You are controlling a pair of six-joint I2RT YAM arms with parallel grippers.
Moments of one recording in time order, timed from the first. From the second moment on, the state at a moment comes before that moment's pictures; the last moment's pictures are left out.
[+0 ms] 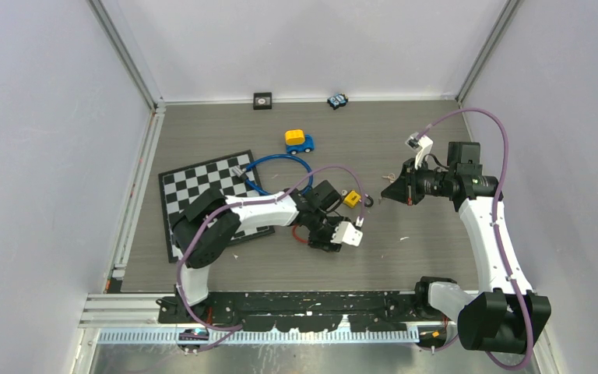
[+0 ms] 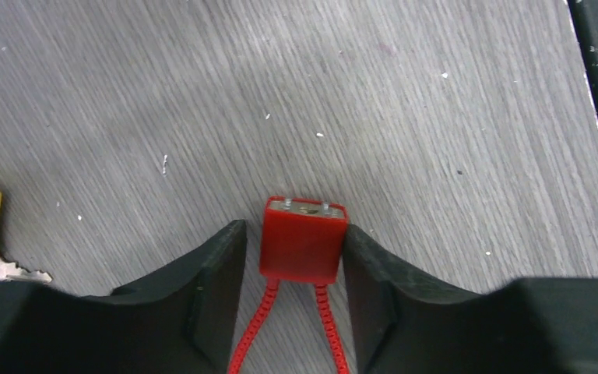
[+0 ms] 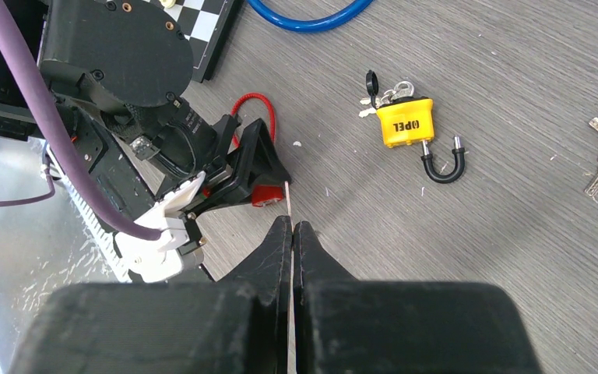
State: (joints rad) left arm -0.98 1.90 1.21 -0.41 0.52 0.92; right arm -0.10 1.08 0.98 -0.79 -0.91 -0.28
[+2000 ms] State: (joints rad) left arm -0.62 1.64 1.38 -1.32 1.34 1.29; right arm 1.07 1.18 1.37 -1.00 -0.16 -0.78
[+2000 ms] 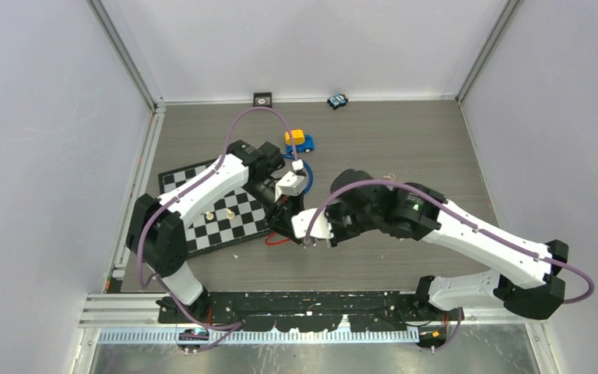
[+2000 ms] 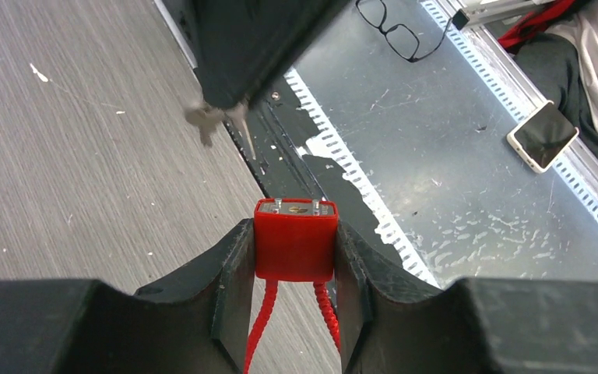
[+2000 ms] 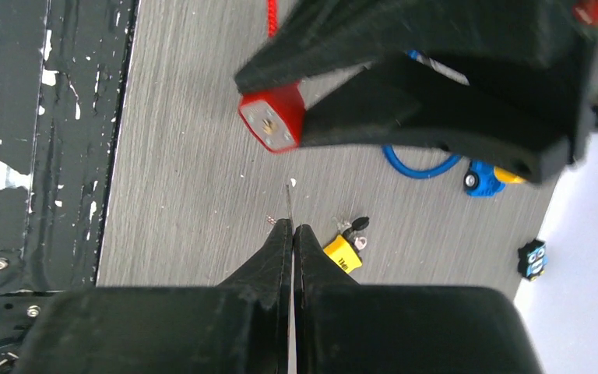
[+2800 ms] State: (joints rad) left arm -0.60 1.71 1.39 -1.54 1.32 1.77; right arm 1.41 1.33 1.38 -0.96 0.23 -0.81
